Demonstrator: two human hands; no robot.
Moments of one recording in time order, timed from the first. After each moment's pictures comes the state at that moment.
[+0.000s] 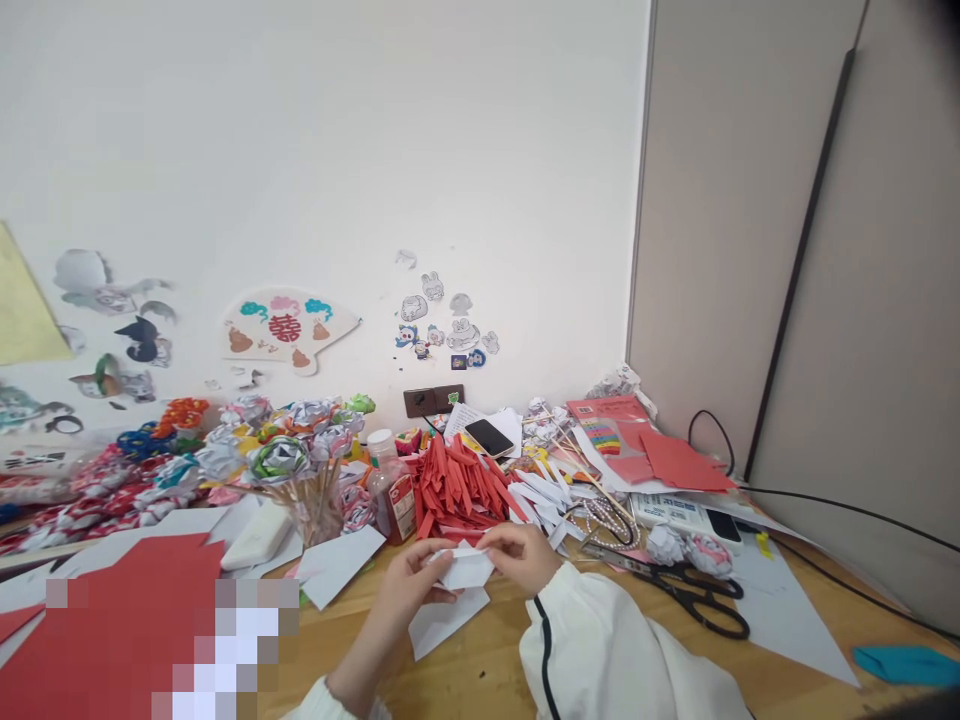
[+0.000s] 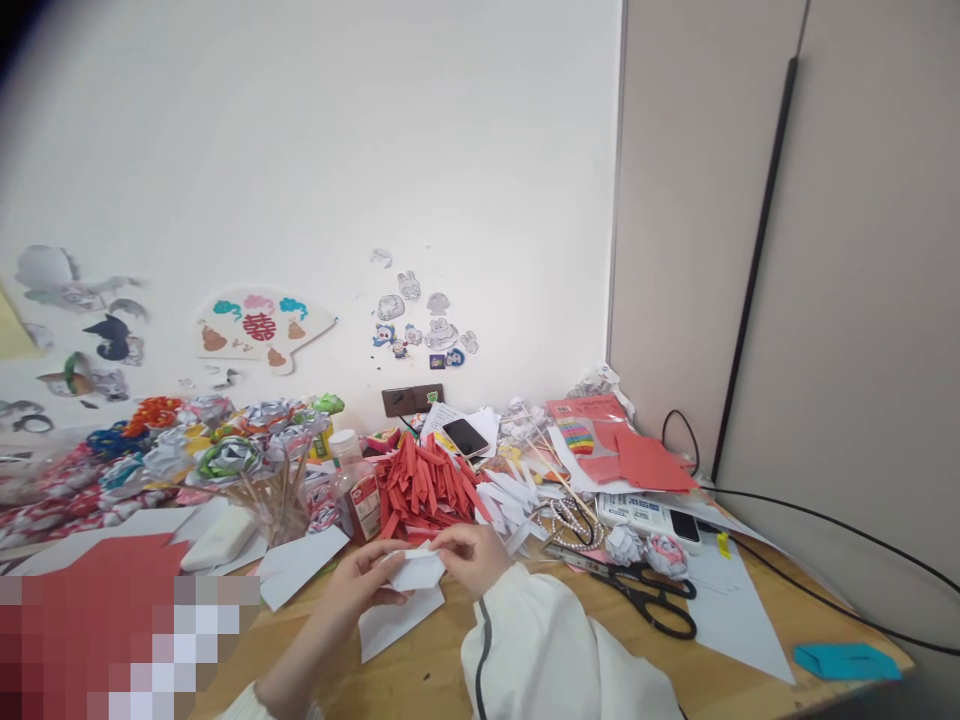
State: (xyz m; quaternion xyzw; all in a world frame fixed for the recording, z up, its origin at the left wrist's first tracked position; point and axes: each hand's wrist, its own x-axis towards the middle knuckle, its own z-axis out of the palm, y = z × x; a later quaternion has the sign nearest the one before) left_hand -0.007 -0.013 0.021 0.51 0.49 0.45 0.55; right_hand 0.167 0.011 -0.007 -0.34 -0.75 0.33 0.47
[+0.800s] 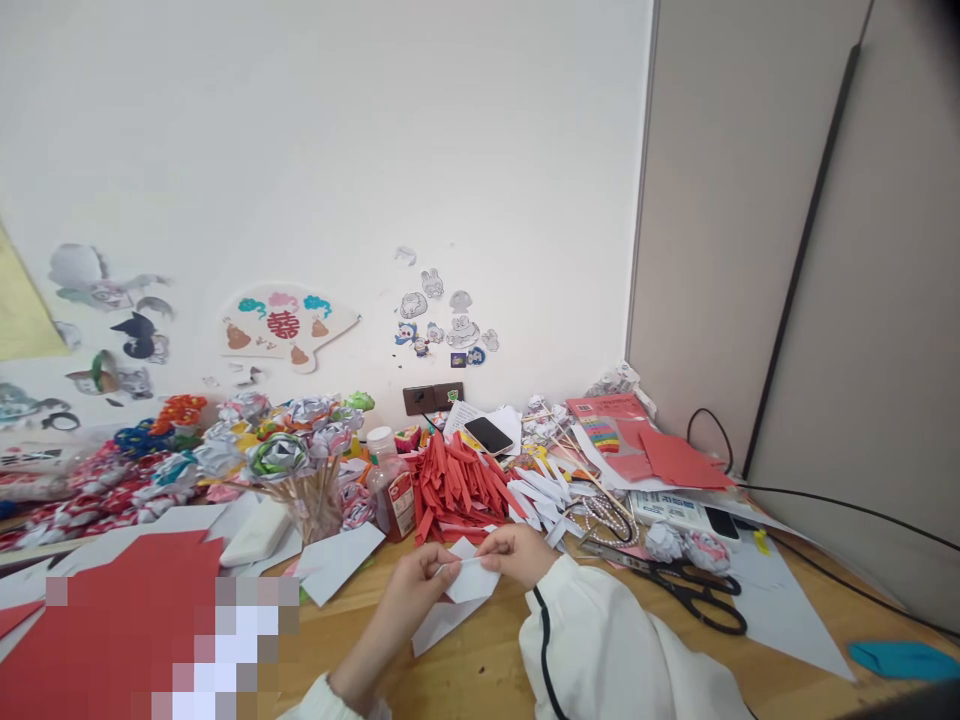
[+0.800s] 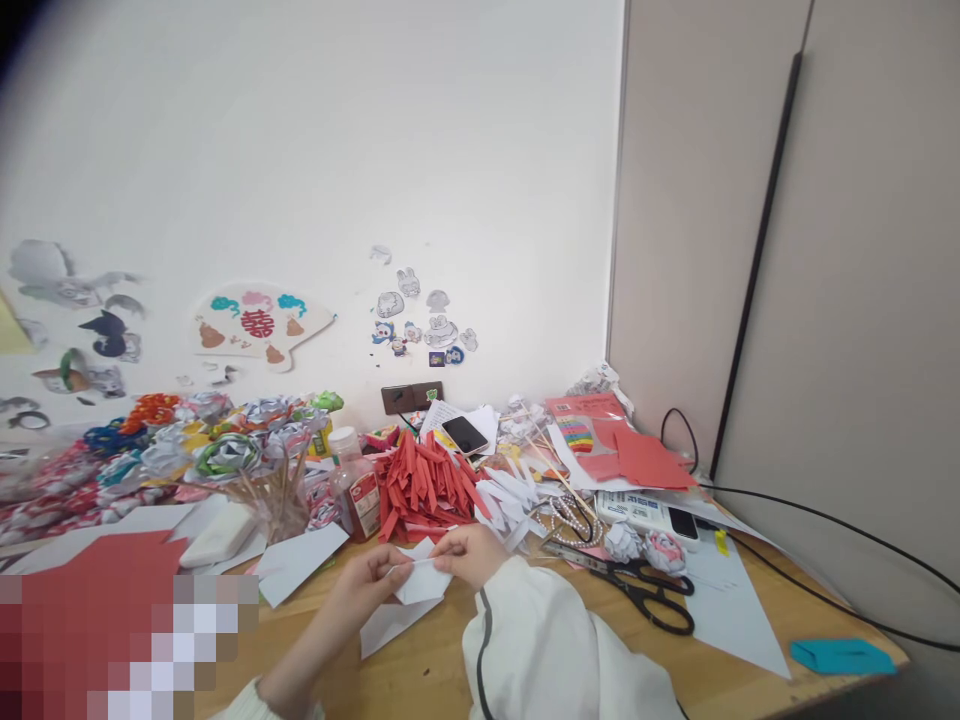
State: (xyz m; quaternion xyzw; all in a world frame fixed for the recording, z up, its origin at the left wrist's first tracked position) left_hand -0.007 -0.011 0.008 0.61 0.48 0.42 0.47; right_hand 0.164 0.024 -0.018 -0.34 -0.69 0.51 0.39
